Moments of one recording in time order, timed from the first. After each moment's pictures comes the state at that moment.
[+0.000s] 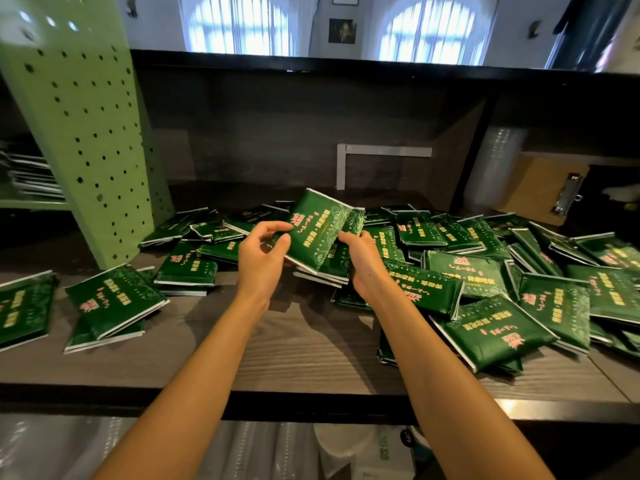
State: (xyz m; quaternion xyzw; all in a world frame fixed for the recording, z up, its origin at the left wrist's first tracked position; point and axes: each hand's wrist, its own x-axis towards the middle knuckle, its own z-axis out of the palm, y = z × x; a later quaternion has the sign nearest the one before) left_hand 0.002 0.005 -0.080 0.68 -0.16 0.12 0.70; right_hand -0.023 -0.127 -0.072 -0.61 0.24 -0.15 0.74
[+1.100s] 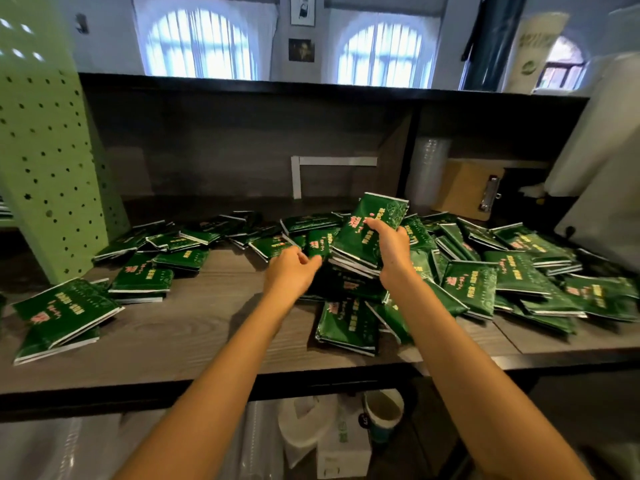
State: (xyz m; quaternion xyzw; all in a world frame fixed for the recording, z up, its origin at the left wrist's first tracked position) left_hand -0.056 -0.069 -0.063 0.90 -0.18 -0.02 0.40; right_hand -0.114 -0.201 -0.037 -0.57 0.30 -0.29 0.71
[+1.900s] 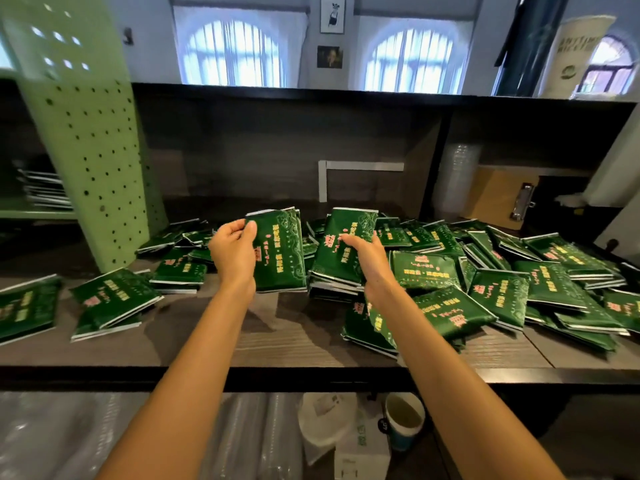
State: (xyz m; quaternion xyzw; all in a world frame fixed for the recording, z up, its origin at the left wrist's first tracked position) left_hand -0.026 0.003 -0.045 0.61 0.01 0.12 0.78; right_hand -0.109 -0.146 -0.043 -0.63 0.22 -0.19 0.72
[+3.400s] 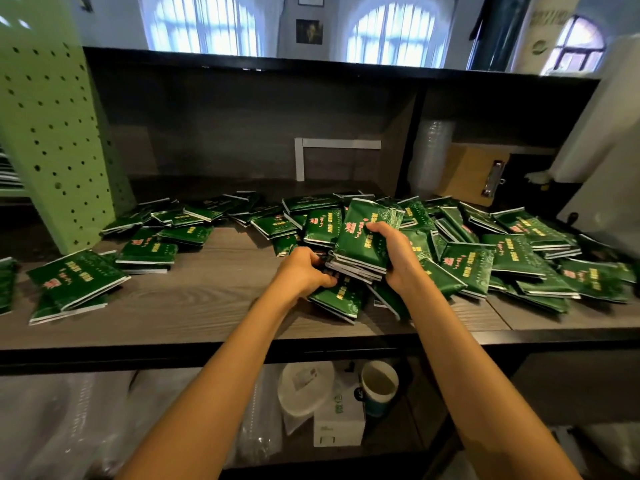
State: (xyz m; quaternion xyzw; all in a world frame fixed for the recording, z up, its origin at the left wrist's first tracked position) left_hand -0.088 -0.064 -0.073 0.88 -0.21 -0.16 0.39; right_hand -0.140 -0.210 -0.069 -0.56 0.25 -0.18 0.77
